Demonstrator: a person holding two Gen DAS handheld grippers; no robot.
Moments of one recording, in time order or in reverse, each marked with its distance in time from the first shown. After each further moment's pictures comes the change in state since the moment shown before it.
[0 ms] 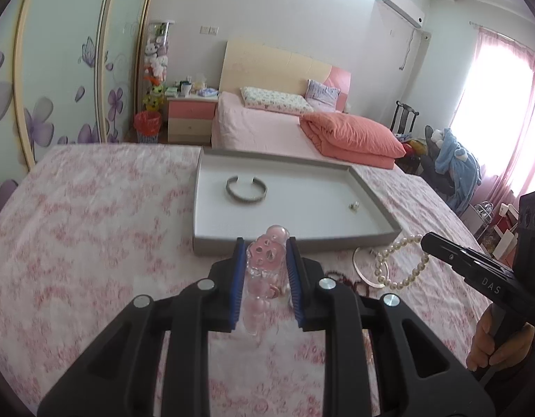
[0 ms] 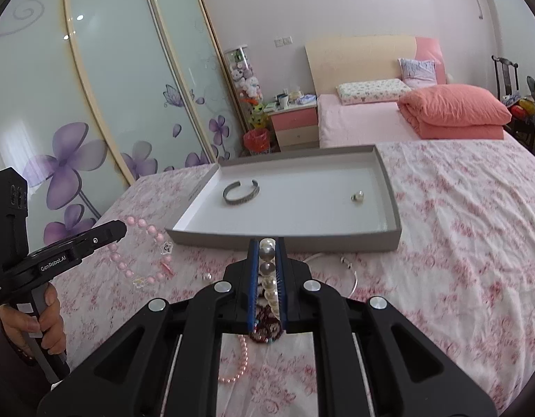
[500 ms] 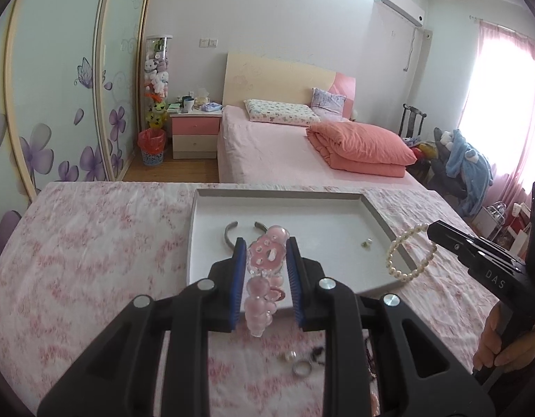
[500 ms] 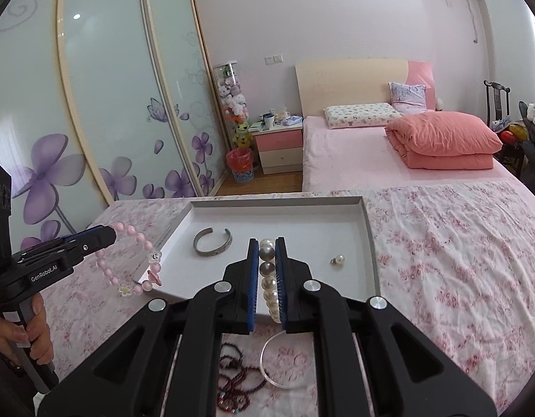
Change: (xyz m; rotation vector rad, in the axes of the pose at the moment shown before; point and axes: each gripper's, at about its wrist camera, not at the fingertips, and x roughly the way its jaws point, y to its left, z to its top) left arm 0.045 -0.014 0.057 0.037 -0.024 0.050; right arm 0.037 -0.015 0.056 -0.040 -0.057 -0.079
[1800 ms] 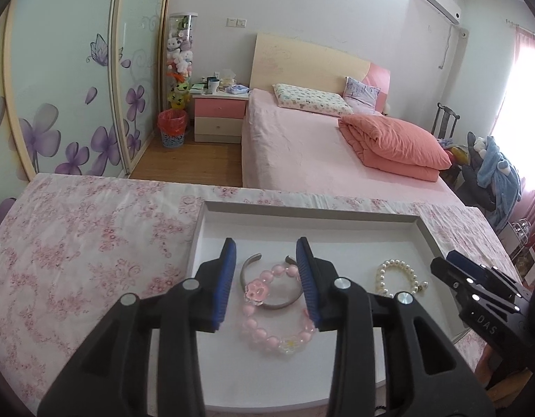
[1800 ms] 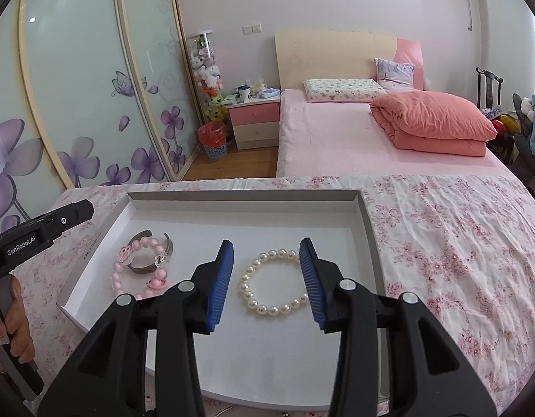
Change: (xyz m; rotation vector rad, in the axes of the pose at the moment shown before) left arm 0.106 0.025 0.036 -0.076 0.064 0.099; right arm 0.102 -0.020 0.014 0.002 0.110 -0.102
